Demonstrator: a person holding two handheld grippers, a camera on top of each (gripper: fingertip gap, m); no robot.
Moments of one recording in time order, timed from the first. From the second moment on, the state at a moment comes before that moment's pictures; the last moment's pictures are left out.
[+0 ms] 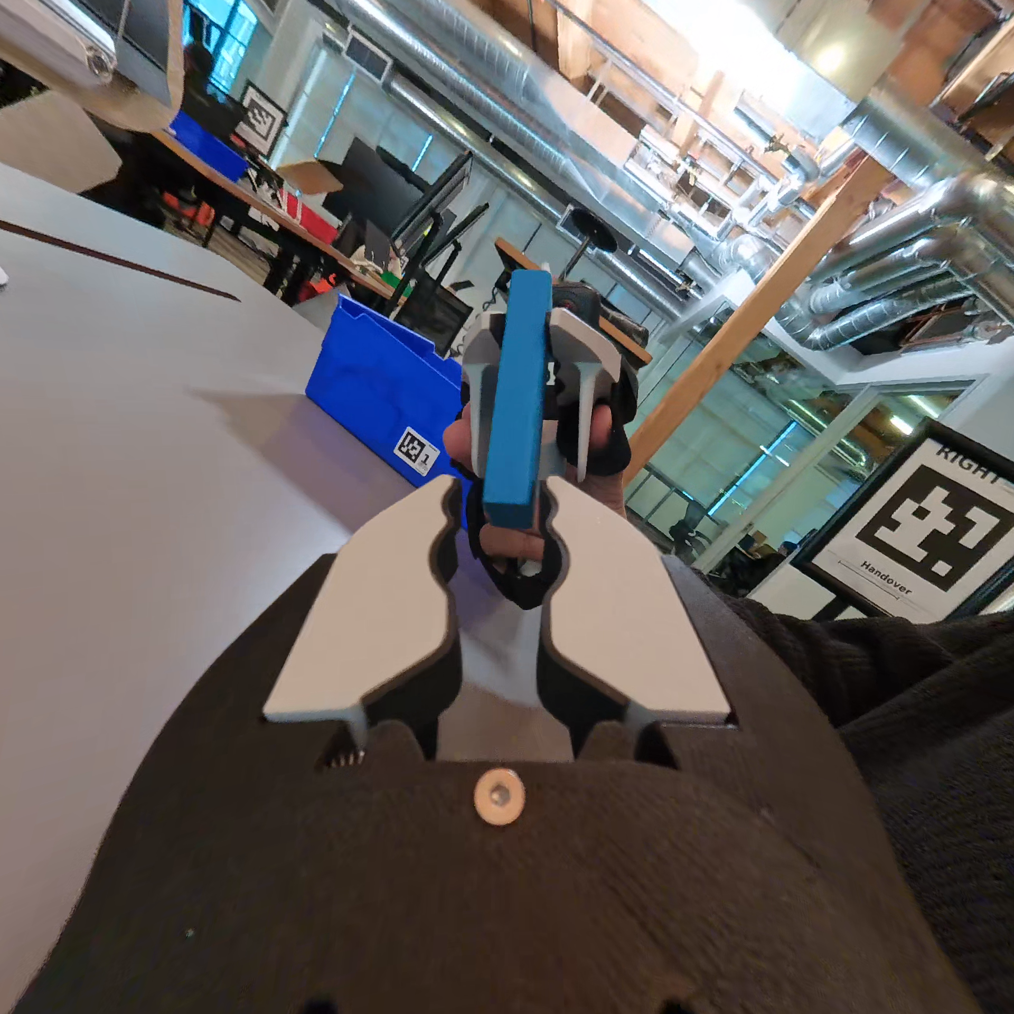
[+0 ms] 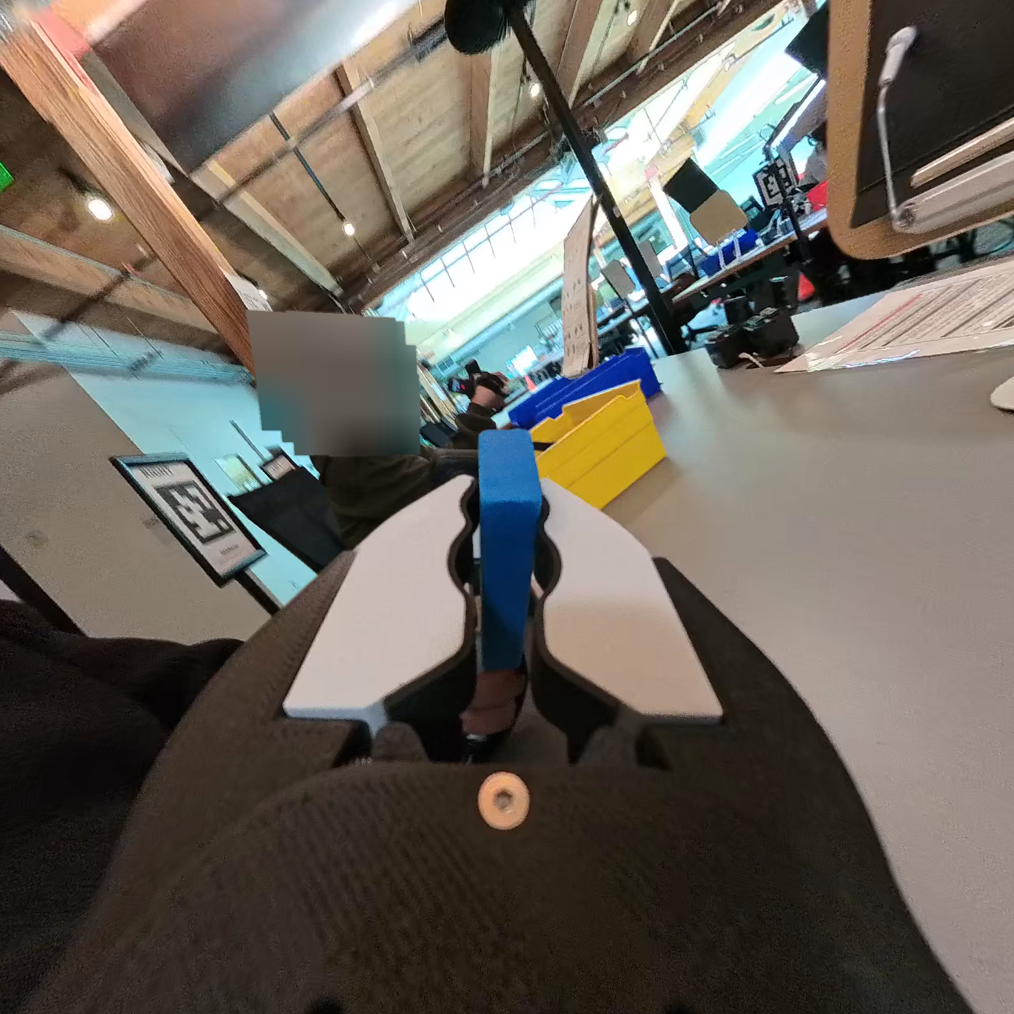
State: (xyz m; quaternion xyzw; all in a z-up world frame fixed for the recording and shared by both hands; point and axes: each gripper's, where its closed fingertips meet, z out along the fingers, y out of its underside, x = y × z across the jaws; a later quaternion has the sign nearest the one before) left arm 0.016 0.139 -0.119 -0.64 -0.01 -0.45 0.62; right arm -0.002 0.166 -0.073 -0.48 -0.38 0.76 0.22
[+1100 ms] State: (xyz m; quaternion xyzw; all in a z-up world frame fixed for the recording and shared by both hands) left arm 0.028 0.121 -0.119 -0.65 0.01 -0.53 0.55; right arm -0.016 0.115 -0.103 -0.49 -0.48 0.70 0.21
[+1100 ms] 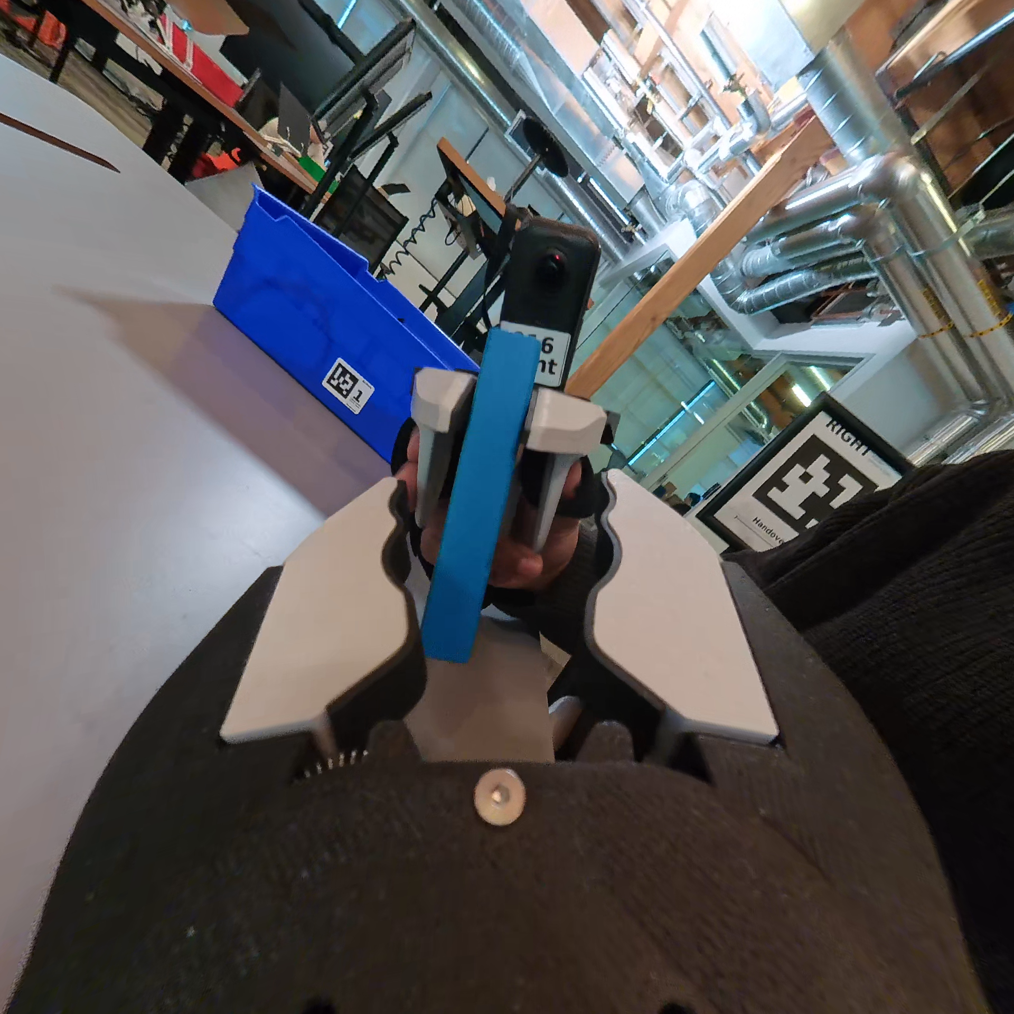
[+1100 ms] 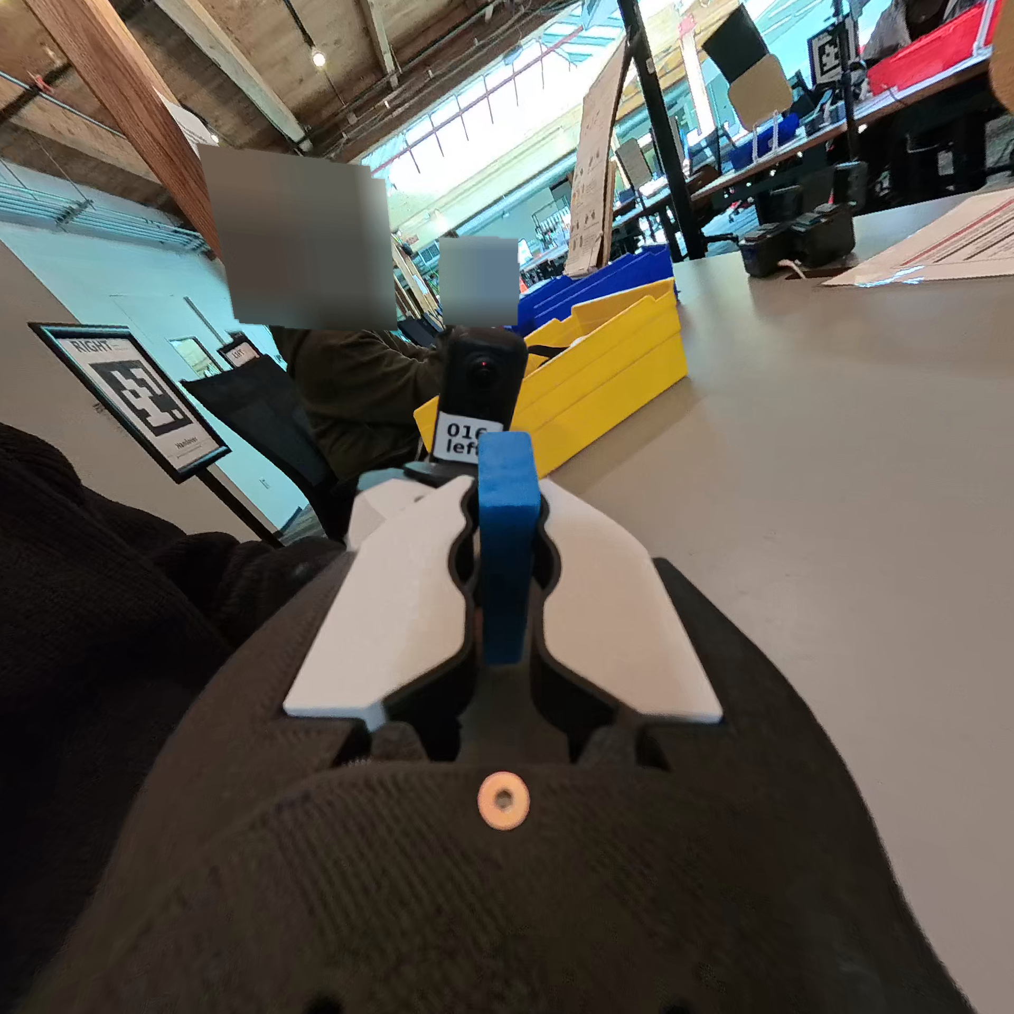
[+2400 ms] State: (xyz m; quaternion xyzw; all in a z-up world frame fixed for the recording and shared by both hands) left arm 0.010 0.131 -0.147 -0.72 -0.01 -0.41 0.55; right arm -0.019 0.136 -0.102 -0.52 -0.45 0.68 0.27
